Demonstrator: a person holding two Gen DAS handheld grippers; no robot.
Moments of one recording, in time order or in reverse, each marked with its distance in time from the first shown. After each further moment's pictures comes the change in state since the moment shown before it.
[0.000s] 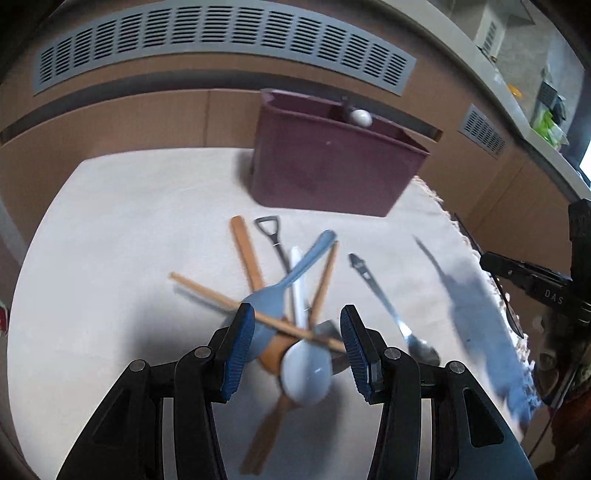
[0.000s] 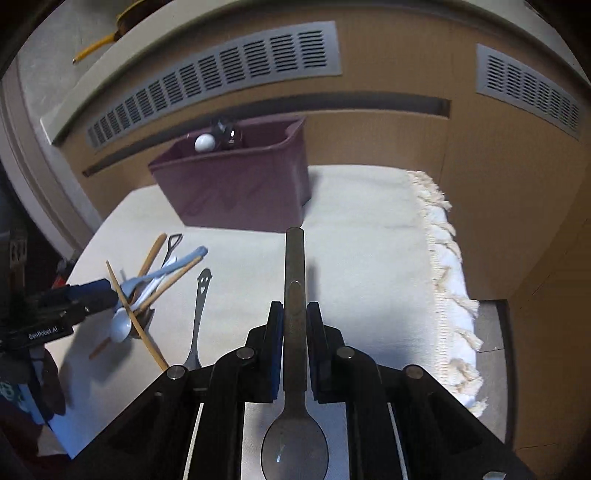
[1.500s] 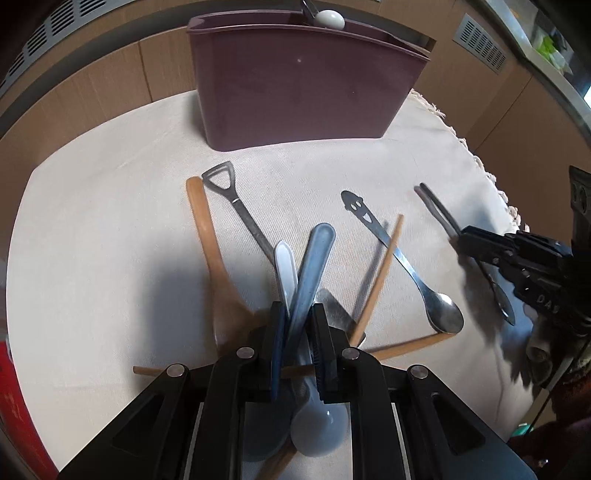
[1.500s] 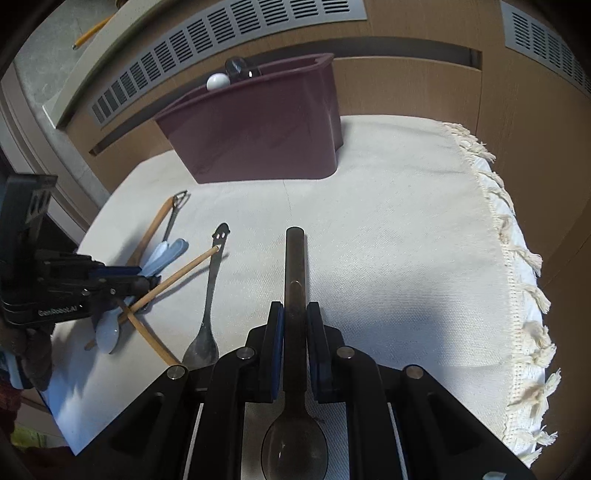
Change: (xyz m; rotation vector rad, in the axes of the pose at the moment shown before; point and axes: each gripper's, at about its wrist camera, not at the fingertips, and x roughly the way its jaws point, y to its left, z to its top) left arm 0.054 -0.017 0.017 0.159 0.329 0.022; right arm 0.050 0.018 -0.024 0.000 0.115 0.074
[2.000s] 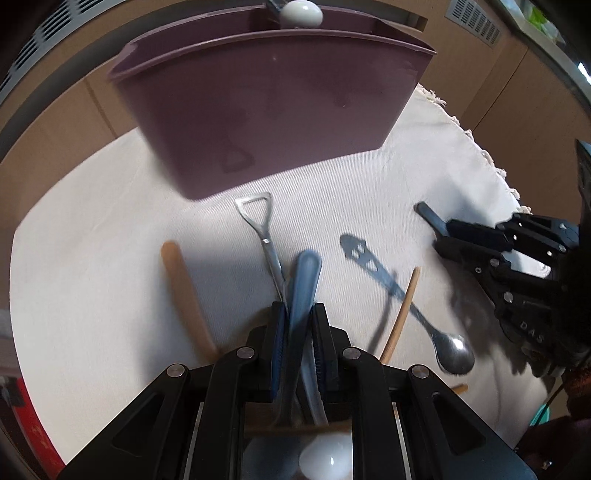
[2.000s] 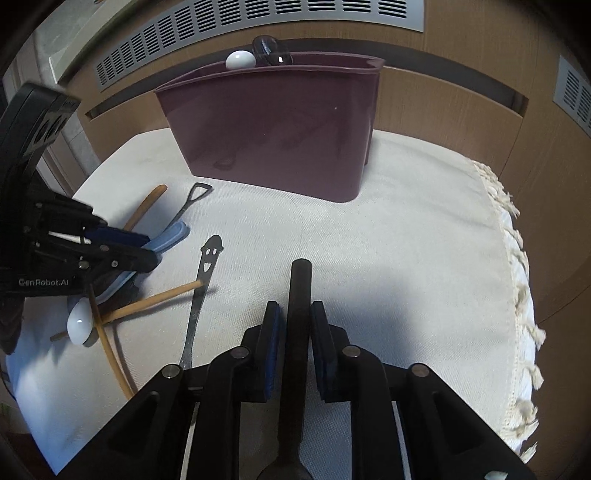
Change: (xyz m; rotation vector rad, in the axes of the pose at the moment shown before) left arm 0.026 -0.011 0.053 0.112 0.065 0.030; right arm 0.027 0.019 0.027 -0.165 0.017 -0.082
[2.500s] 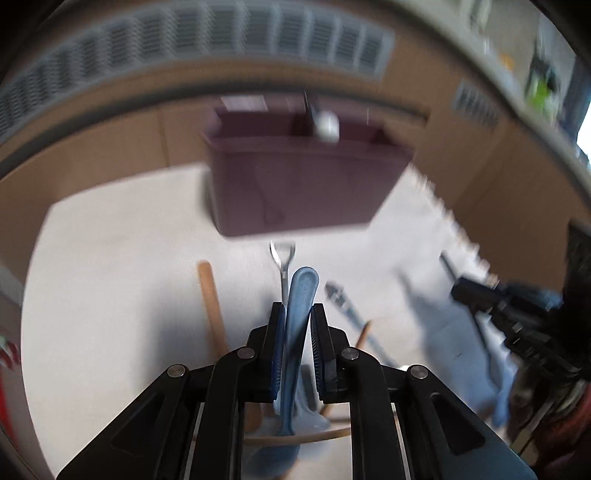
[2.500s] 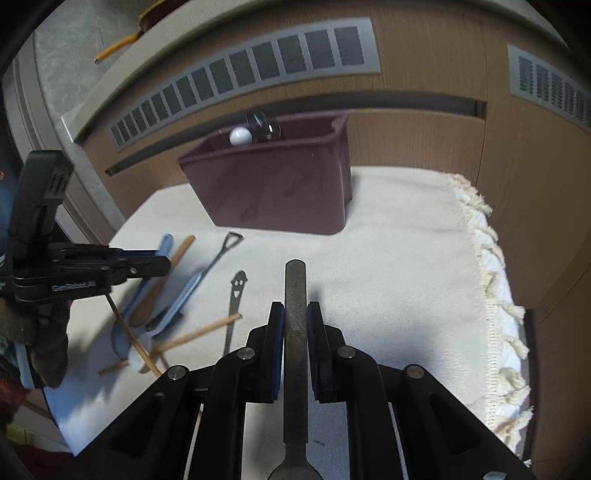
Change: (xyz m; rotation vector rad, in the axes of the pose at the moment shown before) left arm -0.074 0.005 -0.045 -0.217 -0.349 -0.037; right arm -0.068 -0.018 -0.015 0.131 -0.171 0.097
